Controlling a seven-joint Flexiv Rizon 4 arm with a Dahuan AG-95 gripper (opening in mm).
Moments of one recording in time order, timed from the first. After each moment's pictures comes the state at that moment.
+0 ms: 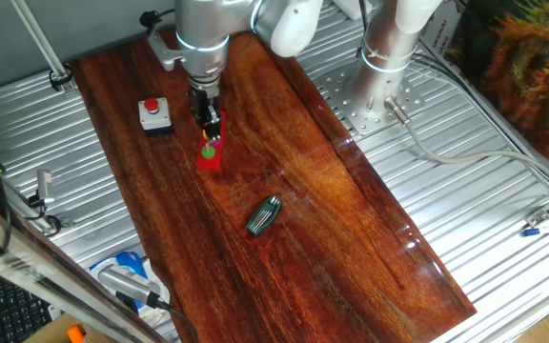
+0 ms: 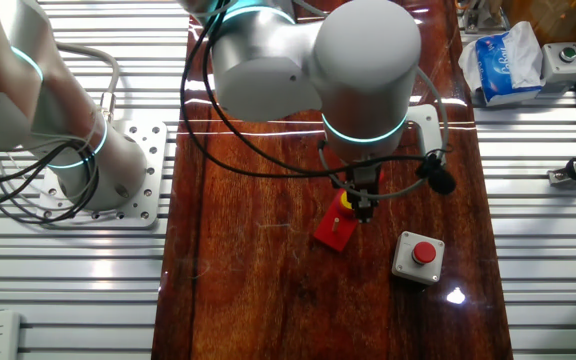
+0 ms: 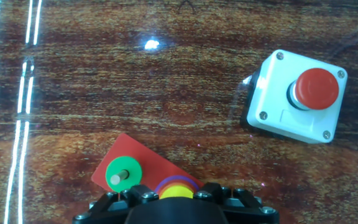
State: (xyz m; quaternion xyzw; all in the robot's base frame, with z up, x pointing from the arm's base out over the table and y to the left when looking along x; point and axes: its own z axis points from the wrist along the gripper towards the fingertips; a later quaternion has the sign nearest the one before) arm 0.486 -0.067 0.052 -0.02 1.00 0.00 0.07
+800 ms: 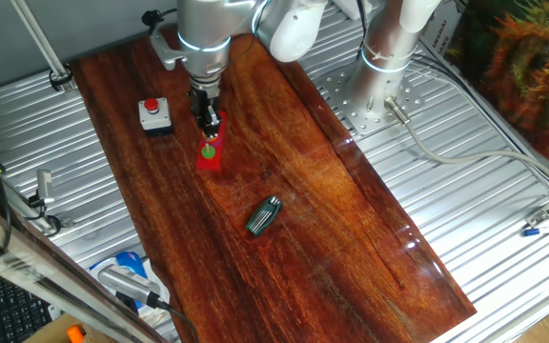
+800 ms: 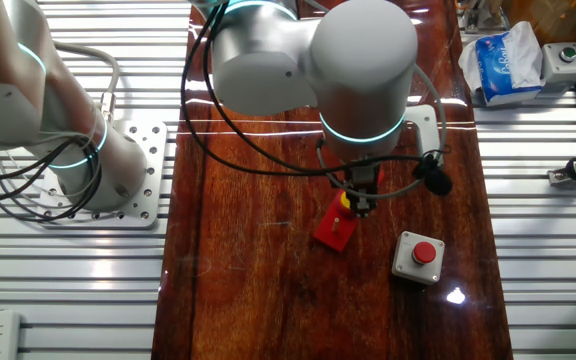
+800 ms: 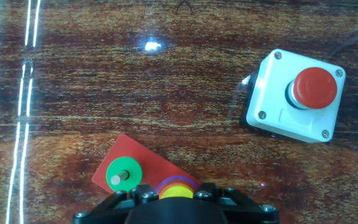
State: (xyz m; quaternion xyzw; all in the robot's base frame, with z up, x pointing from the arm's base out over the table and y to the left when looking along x) arm 0.486 -0.066 0.053 -0.01 1.00 0.00 0.07
